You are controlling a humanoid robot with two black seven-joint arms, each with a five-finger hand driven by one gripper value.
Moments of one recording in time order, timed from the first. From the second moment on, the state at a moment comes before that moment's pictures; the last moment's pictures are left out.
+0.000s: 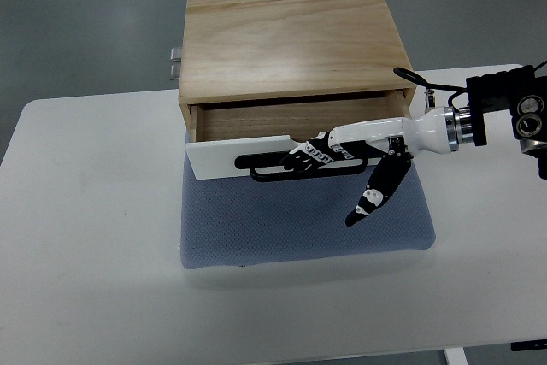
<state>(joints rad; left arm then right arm) 0.02 0.00 0.14 -0.12 0.10 -0.07 -0.04 1.35 -0.75 -0.22 1.47 -0.69 0.43 0.44</state>
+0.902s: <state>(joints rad) 0.02 0.00 0.14 -0.12 0.10 -0.07 -0.04 1.36 -0.95 -0.11 1.63 -0.68 0.59 0.44</state>
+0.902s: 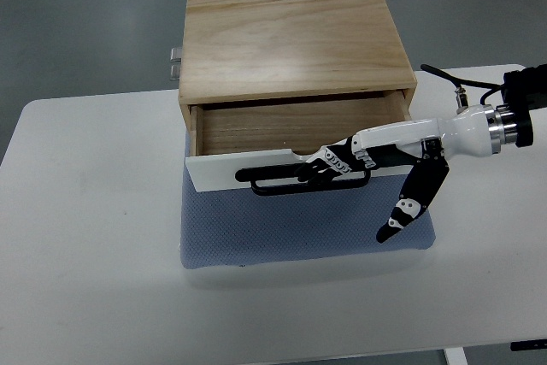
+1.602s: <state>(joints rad) 0.02 0.00 0.14 -0.12 0.10 -0.07 -0.04 1.05 -0.81 0.39 0.92 -0.04 0.61 0.44</state>
